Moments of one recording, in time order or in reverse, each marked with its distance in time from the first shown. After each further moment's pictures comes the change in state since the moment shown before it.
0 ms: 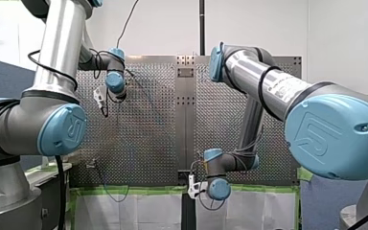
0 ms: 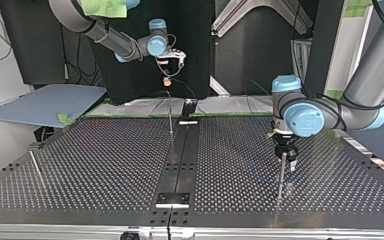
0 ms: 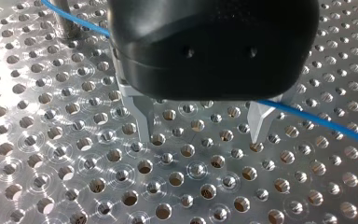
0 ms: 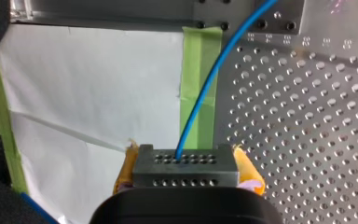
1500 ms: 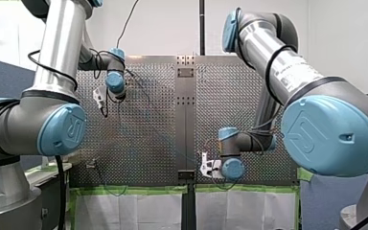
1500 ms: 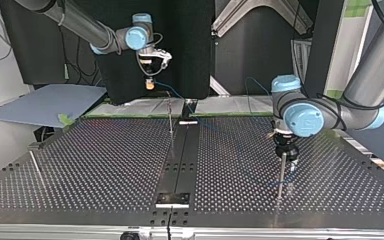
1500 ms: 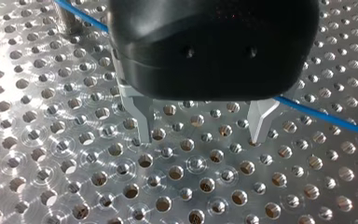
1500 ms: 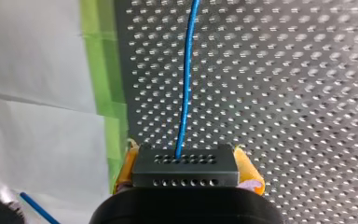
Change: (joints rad) left arm -0.002 0.000 0.000 -0.006 -0.020 -0.007; right arm -0.090 -0.256 0.235 -0.114 -0.019 0.020
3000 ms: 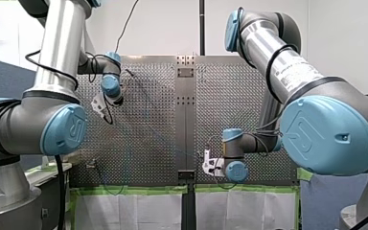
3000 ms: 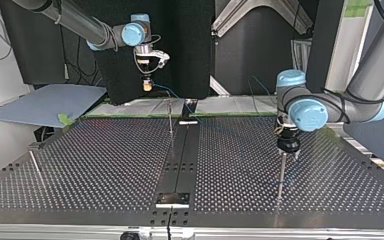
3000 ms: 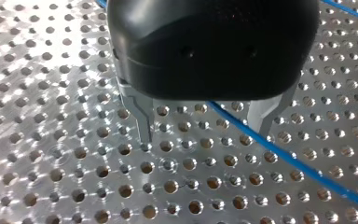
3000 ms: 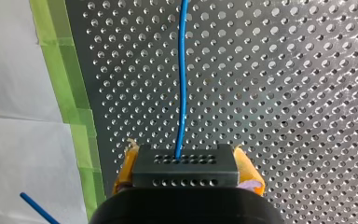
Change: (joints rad) left arm 0.039 0.011 -0.069 0.002 0.054 -0.321; right arm -0.019 0.004 0.036 -0.132 -0.027 0.013
